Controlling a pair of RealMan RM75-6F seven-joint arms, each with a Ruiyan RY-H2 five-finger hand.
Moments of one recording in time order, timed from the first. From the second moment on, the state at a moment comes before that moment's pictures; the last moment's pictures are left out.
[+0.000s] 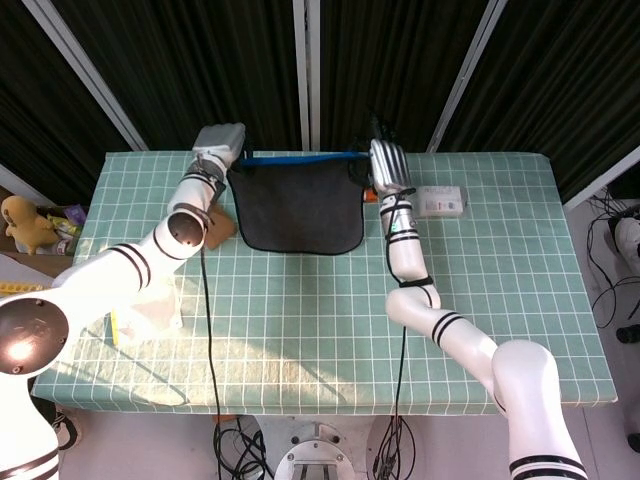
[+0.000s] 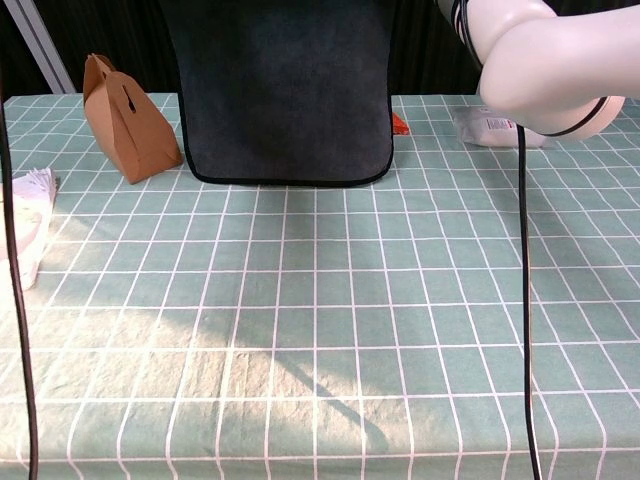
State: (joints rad) left arm -1.57 -1.30 0.03 -1.07 -0.36 0.42 0.68; right arm 1.17 -1.93 0.60 -0.64 -1.01 0.87 0.17
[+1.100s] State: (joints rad) left arm -1.51 -1.44 -0.02 -0.86 -0.17 0.53 0.49; right arm 1.31 -1.97 0.60 -0.36 -0.95 0.66 0.10
